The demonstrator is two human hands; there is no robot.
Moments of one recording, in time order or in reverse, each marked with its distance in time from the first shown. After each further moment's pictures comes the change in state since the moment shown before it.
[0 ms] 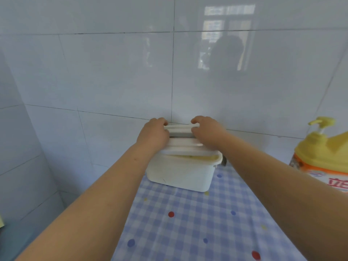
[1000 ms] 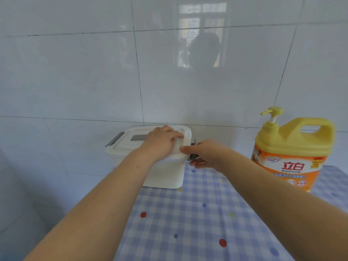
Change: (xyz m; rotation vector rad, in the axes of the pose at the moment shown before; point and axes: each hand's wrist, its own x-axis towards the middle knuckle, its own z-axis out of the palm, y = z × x) left_hand -0.009 0.066 0.058 0.122 -0.219 0.388; right_hand -0.062 0.076 -0.006 0.695 -0.220 0.419
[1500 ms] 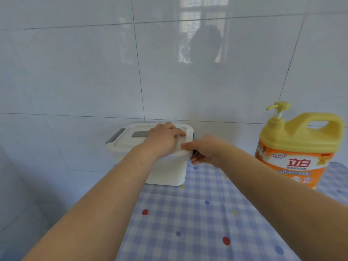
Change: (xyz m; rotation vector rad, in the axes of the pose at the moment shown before) left_hand 0.001 0.002 0.000 0.052 -0.059 -0.023; right_hand 0.004 -0.007 0.009 0.100 0.016 0.035
